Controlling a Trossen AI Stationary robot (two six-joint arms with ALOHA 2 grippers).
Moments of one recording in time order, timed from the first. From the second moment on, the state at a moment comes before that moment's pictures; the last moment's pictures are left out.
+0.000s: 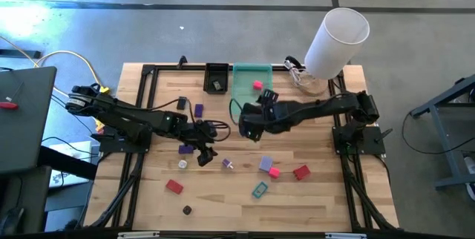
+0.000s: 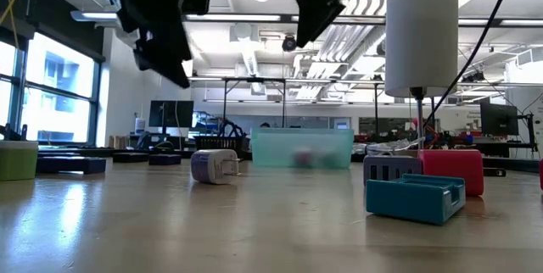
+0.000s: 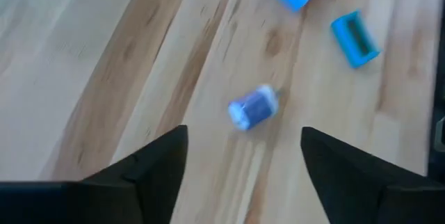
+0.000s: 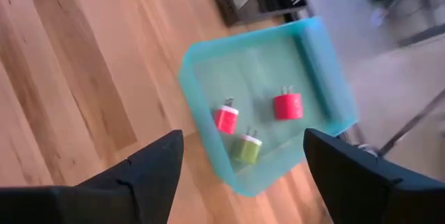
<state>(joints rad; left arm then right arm) -0.17 1.33 0.91 -0.44 -0.04 -0.58 0.14 1.84 1.72 -1.12 0.68 0.35</state>
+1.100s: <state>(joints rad) 0.40 1.17 0.91 -1.15 -0.25 -0.73 0.45 1.84 1.72 -1.23 0.84 0.58</state>
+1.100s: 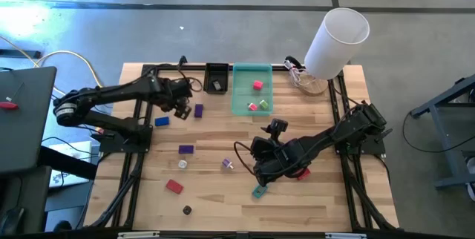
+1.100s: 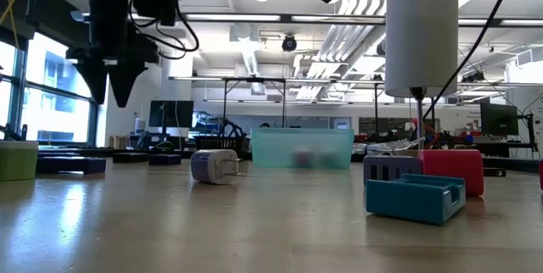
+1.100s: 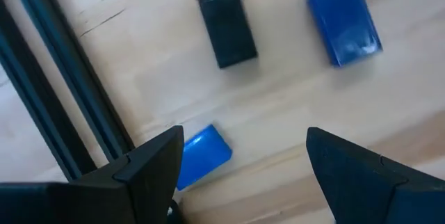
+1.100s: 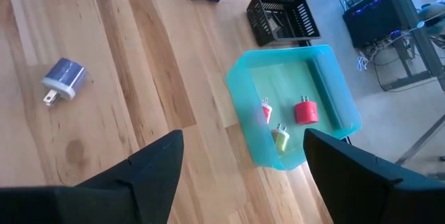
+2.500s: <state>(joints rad) 0.75 1.57 0.91 -0.85 -0.11 -0.70 0.45 1.84 1.72 -1.23 0.80 0.60</state>
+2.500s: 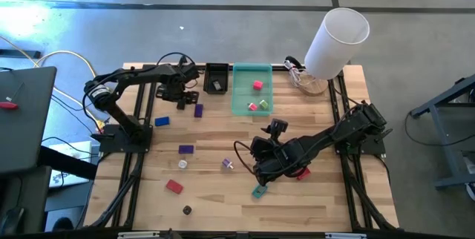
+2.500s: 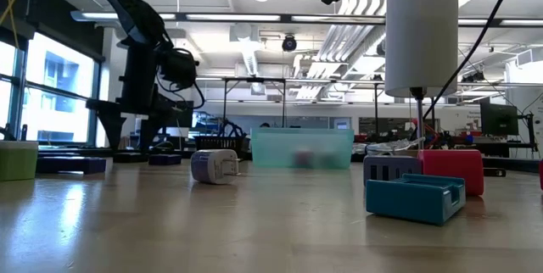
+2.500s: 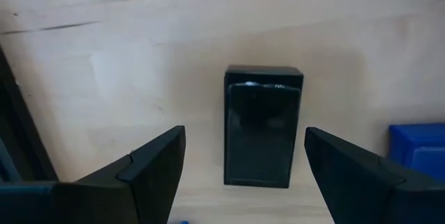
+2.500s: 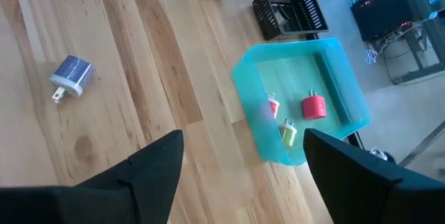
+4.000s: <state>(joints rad) 0.73 1.70 0.91 -0.81 -0.10 -0.49 0.44 1.84 1.72 -1.22 0.81 0.58</state>
